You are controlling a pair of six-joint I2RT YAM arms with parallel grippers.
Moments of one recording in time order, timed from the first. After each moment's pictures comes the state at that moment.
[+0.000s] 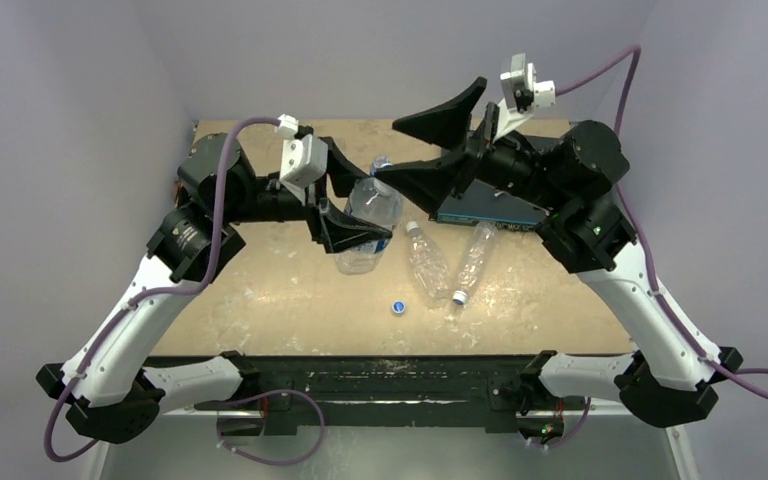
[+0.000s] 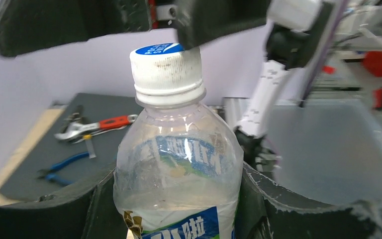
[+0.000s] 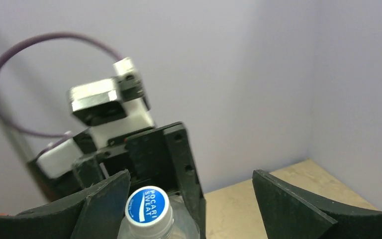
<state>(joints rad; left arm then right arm) -0.69 1.13 1.54 -0.31 0.90 -0.08 0.74 1.20 1.65 -0.08 -0.54 0.34</state>
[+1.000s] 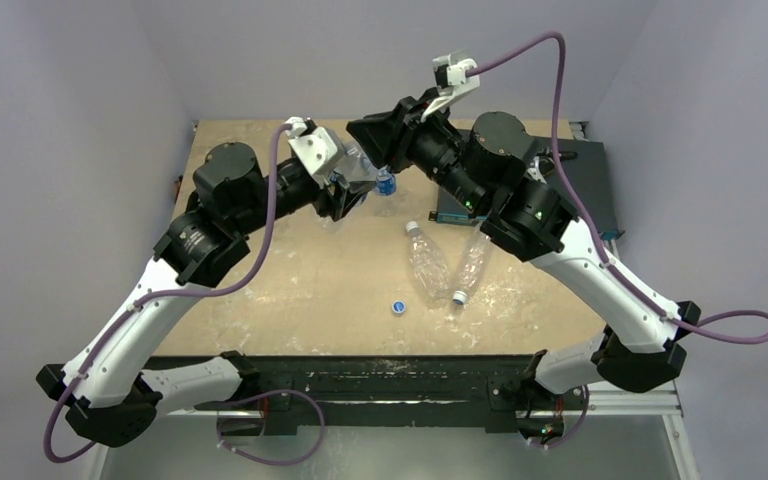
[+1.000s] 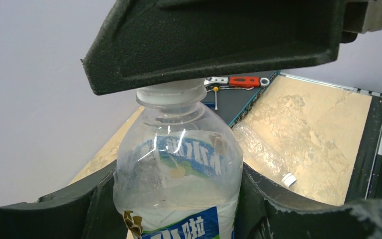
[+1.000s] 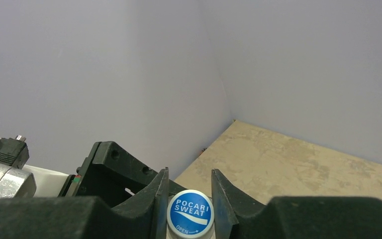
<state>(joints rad) -0.70 1.10 1.46 -0.38 0.25 0.22 0.95 1.40 1.83 -0.27 0.20 0.31</state>
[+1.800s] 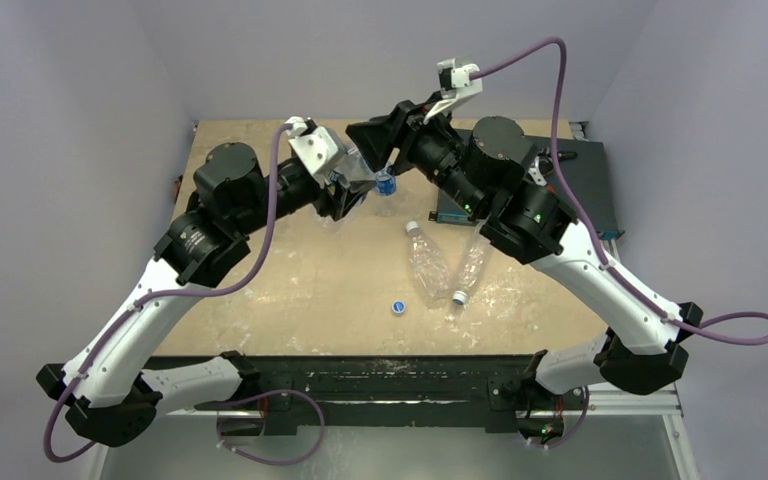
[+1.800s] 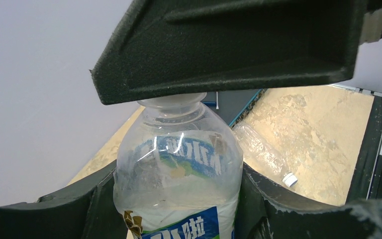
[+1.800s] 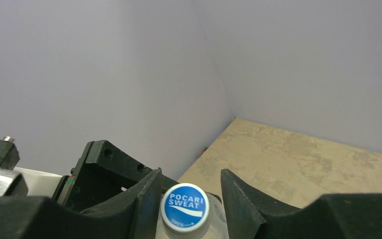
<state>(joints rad) -0.70 1.10 1.46 -0.38 0.24 0.22 0.96 1.39 1.78 -0.24 0.22 0.36</state>
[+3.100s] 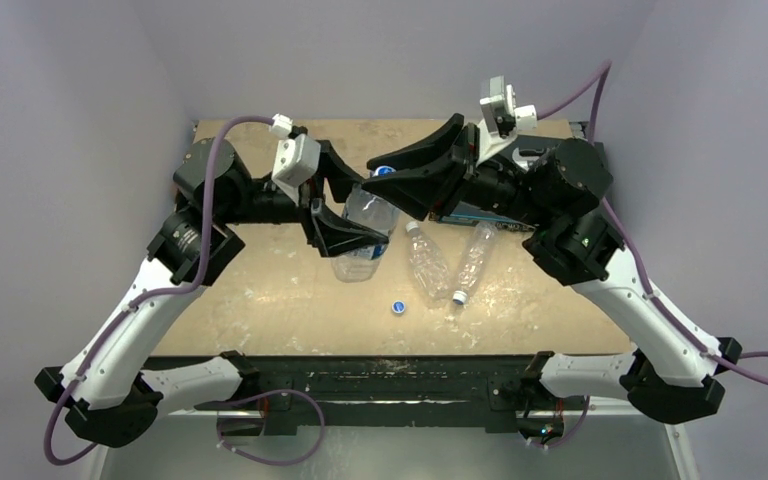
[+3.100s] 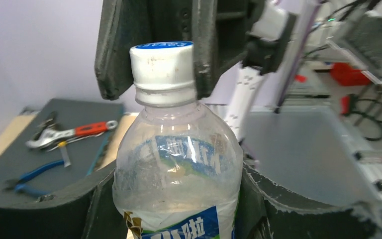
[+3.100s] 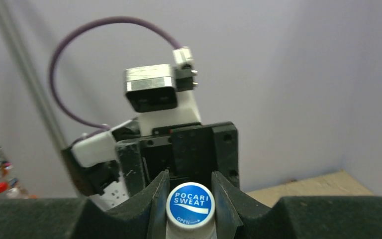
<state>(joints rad) -0.68 1.09 1.48 -0.28 0.85 -0.09 0.89 1.20 1.63 -0.08 -0.39 0.31</state>
